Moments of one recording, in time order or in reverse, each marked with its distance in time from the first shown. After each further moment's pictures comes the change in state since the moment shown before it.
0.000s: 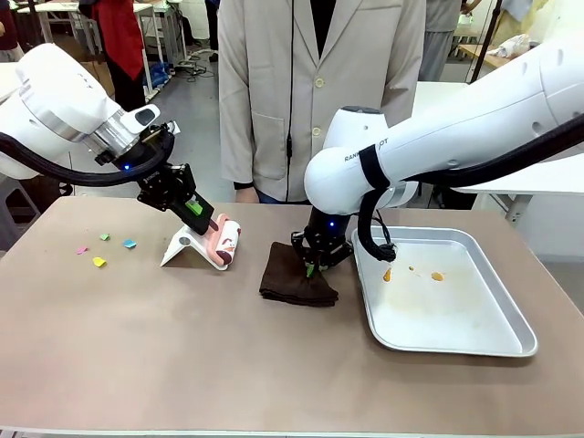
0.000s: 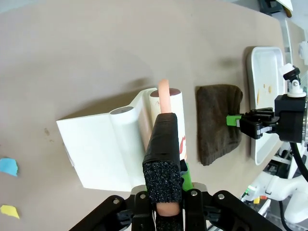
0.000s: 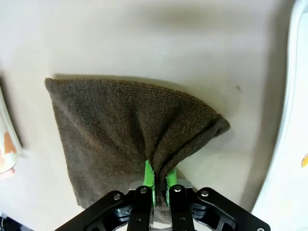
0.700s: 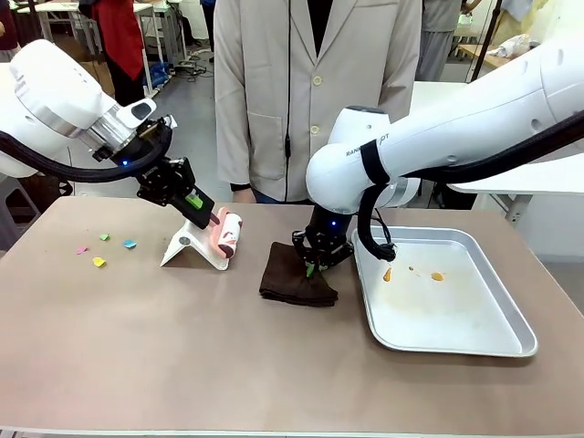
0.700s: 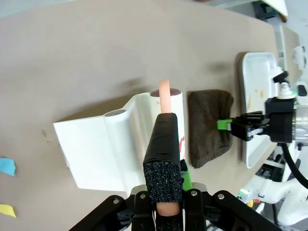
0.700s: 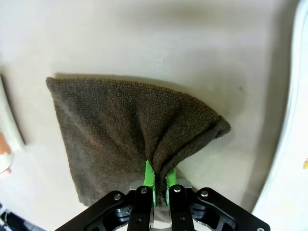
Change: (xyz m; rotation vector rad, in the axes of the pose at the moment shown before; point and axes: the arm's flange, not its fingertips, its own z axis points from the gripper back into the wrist) left arm 0.000 -0.006 0.012 -0.041 -0.038 0.012; right arm 0.004 -0.006 0.001 0.039 0.028 0.002
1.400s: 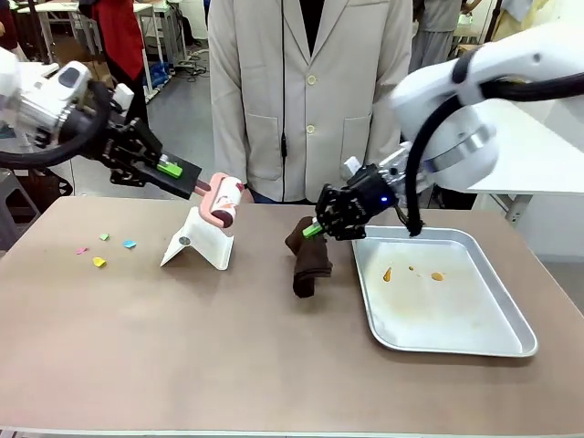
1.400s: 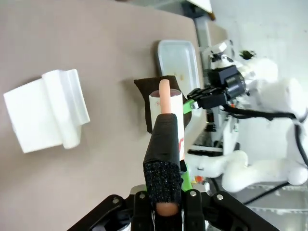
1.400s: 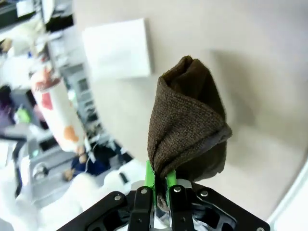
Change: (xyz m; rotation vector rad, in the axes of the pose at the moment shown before) left arm -0.054 0.007 0.082 -0.394 -0.008 -0.005; right arm -0.015 -0.082 0.075 0.756 0.147 0.117
